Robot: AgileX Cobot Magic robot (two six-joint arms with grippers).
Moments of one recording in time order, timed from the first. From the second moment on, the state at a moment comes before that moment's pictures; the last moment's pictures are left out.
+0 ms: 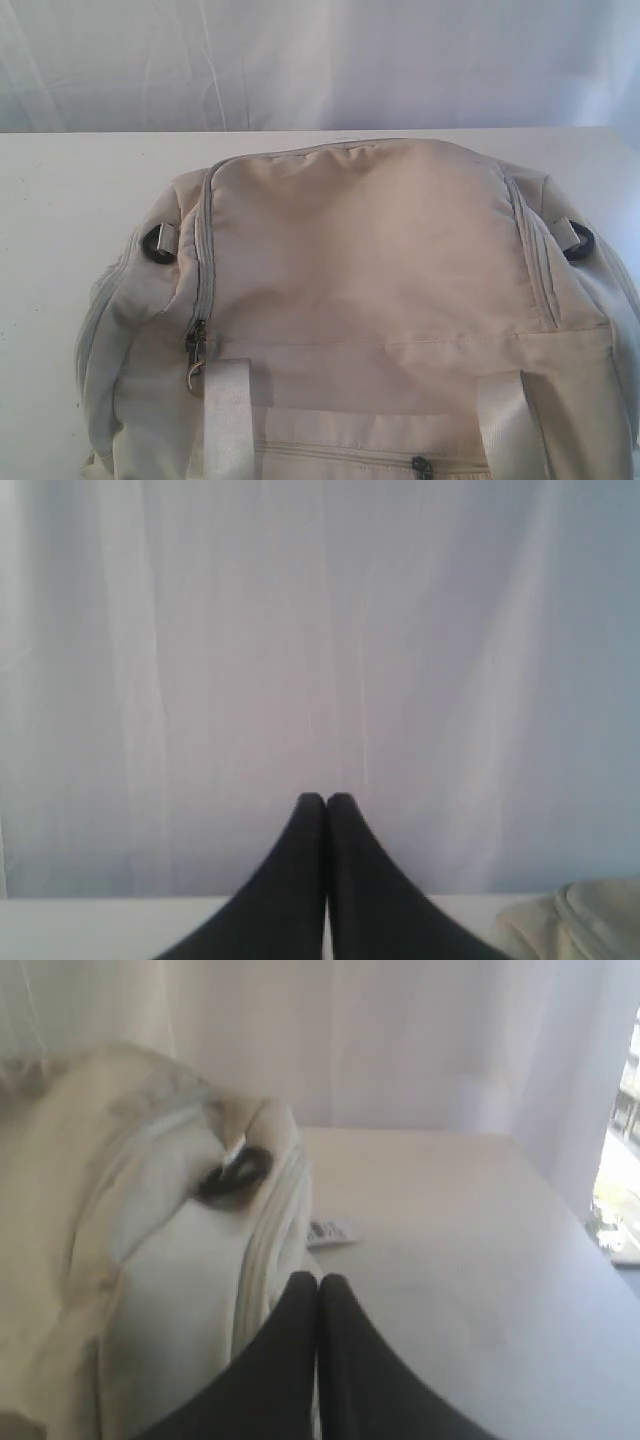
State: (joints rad) left arm 0.04 0.00 0.02 -0.02 -0.32 -0.04; right arm -0.08 0.00 0.00 -0.04 0.18 0.06
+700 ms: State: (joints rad) left arm 0.04 0.16 -0.39 -0.08 0.17 -0.09; right arm -0.08 0.00 -0.01 -0.05 -0.18 0.58
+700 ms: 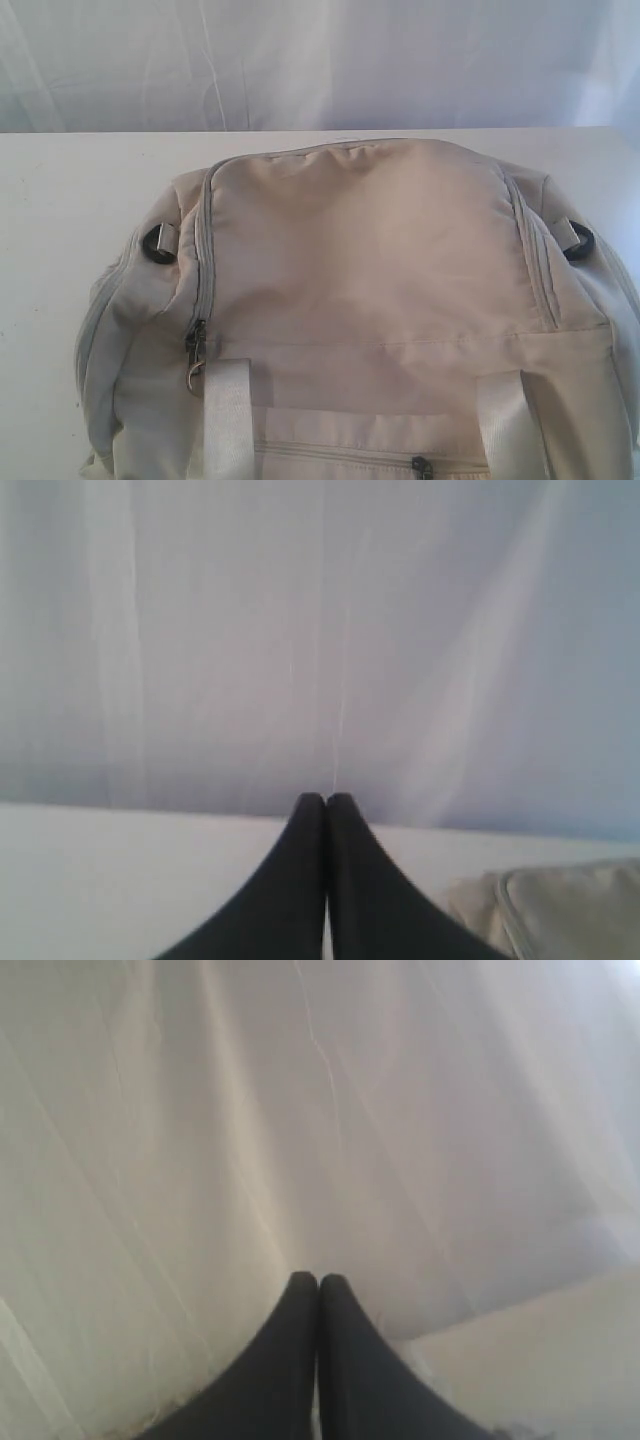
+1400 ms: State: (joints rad) left arm -0.03 1.03 -0.82 -0.67 1.09 0.71; right arm -0.08 0.58 -0.61 0.36 0.86 -0.19
